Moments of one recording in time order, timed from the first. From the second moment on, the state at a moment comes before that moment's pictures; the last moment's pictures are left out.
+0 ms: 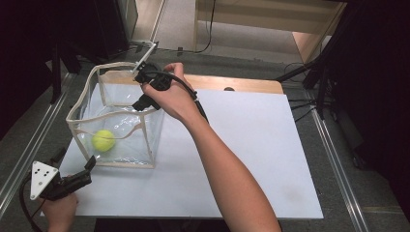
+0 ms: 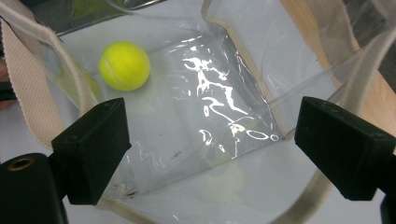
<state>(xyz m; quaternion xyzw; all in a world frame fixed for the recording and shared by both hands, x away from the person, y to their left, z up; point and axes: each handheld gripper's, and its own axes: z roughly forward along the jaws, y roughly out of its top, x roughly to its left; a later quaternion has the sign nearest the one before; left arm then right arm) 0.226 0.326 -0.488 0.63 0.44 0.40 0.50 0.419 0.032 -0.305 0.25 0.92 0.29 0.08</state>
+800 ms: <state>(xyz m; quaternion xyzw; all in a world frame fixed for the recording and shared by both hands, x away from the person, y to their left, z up) 0.225 0.325 -0.488 0.63 0.43 0.40 0.51 0.404 -0.011 -0.306 0.27 0.91 0.31 0.10</state>
